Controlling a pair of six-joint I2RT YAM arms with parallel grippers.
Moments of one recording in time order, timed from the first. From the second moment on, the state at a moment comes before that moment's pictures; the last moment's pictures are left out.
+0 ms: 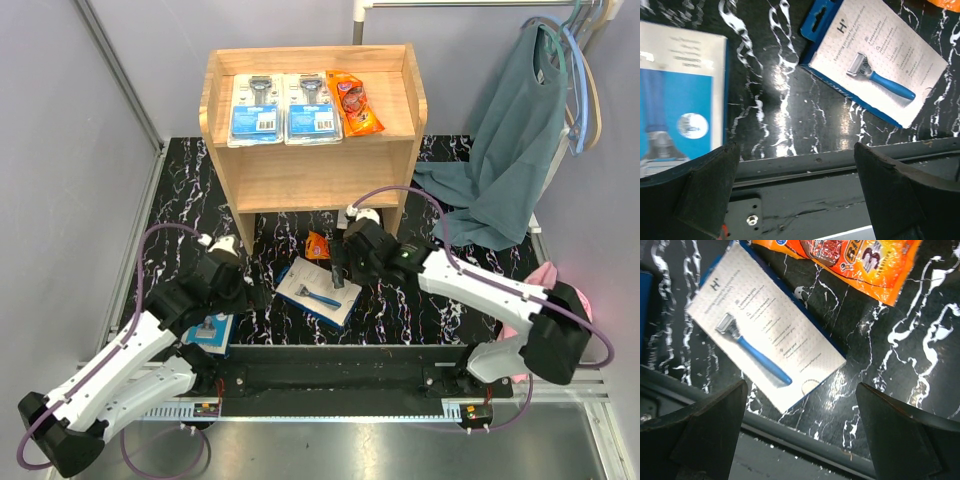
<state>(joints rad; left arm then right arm) -0.66 0.74 0.75 -0.94 -0.15 -0.72 0.90 1.35 1.06 -0.60 0.18 0.61</state>
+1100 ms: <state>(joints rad) -0.66 0.71 0.51 -0.68 0.02 -0.92 0.85 1.68 1.11 -0.43 -0.13 0.61</state>
